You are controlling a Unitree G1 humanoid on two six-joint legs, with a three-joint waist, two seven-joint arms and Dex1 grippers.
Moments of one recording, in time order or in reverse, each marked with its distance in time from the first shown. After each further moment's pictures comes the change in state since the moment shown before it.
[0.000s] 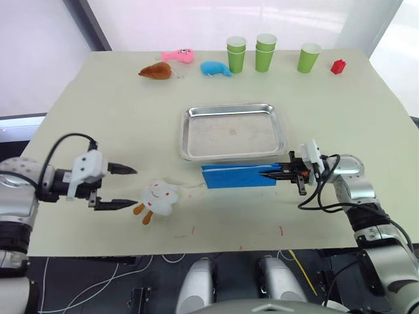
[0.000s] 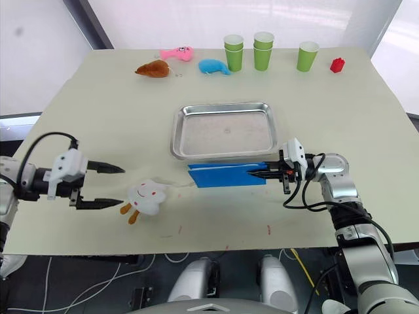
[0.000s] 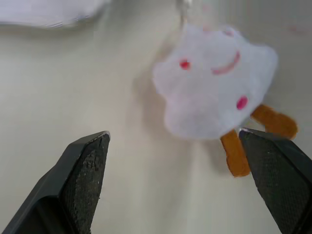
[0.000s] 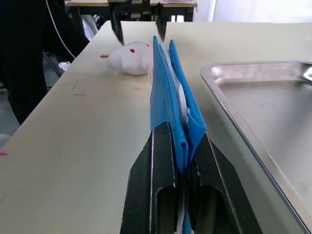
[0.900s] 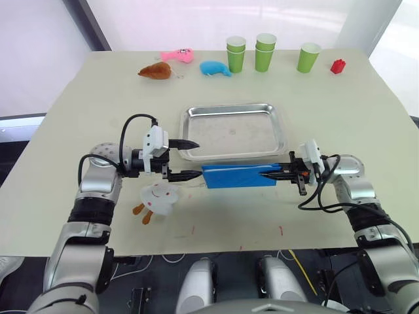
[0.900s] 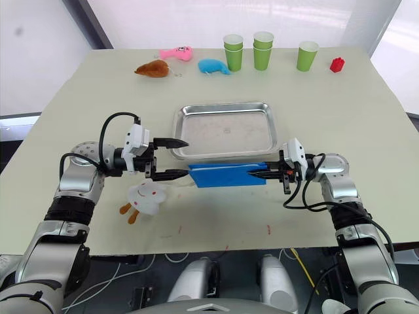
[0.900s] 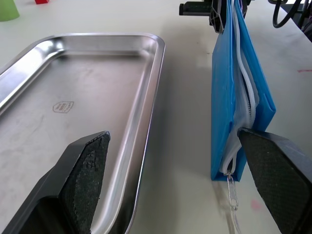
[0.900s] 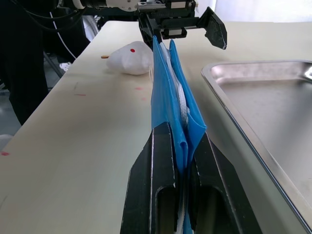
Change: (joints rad) left arm -0.240 -0.443 -0.094 -0.024 0.050 0.078 0.123; right arm 0.001 0.001 0.001 -0.001 0.002 0.004 0.002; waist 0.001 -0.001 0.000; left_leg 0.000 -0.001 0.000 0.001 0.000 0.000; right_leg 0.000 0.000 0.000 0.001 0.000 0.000
